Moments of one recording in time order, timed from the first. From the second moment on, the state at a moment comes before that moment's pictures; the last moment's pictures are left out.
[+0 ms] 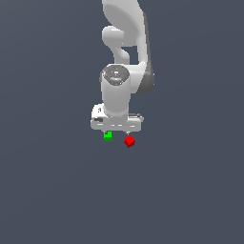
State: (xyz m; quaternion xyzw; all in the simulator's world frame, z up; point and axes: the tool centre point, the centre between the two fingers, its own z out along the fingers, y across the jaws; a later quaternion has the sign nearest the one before) arm -0.003 -0.026 0.147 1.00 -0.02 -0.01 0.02
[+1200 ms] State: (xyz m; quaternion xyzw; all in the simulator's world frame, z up) arm -0.013 0.018 0.099 0.98 0.18 0.00 0.01
